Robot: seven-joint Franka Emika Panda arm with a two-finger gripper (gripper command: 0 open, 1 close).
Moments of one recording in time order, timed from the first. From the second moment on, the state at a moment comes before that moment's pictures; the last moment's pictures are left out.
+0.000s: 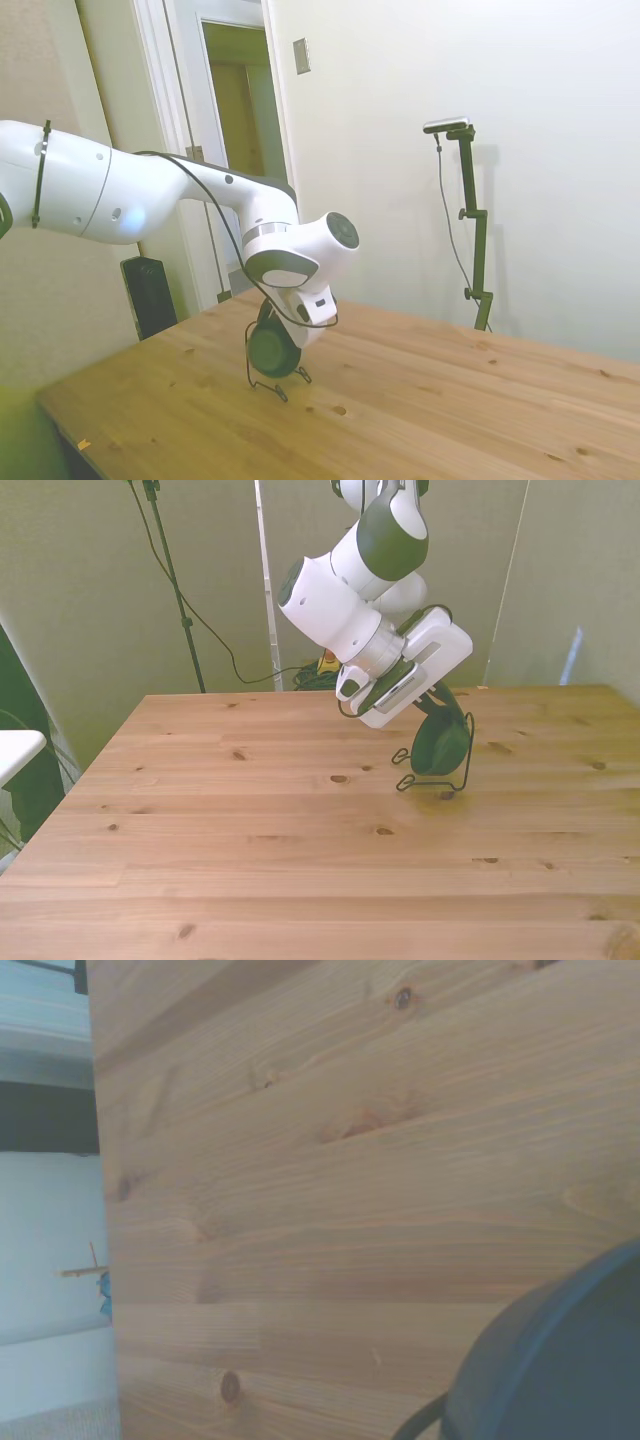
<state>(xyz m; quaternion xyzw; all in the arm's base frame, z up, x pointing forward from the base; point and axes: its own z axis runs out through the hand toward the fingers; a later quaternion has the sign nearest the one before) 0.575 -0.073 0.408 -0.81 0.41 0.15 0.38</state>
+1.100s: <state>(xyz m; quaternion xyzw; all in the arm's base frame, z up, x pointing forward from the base) 0.571 -0.069 0.391 -0.80 0.46 0.19 0.34</state>
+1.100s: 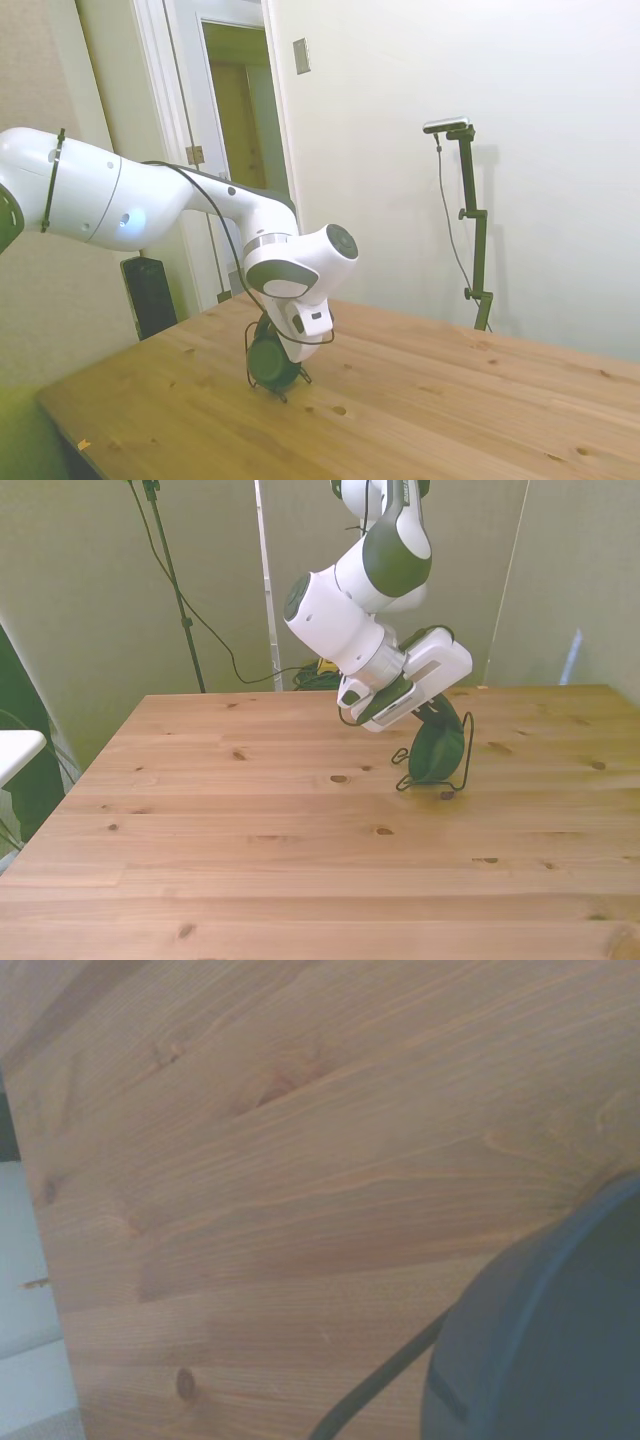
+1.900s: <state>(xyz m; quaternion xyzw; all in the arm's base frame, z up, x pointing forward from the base) 0.570 -0.055 0.428 -0.84 0.48 0.13 0.21</state>
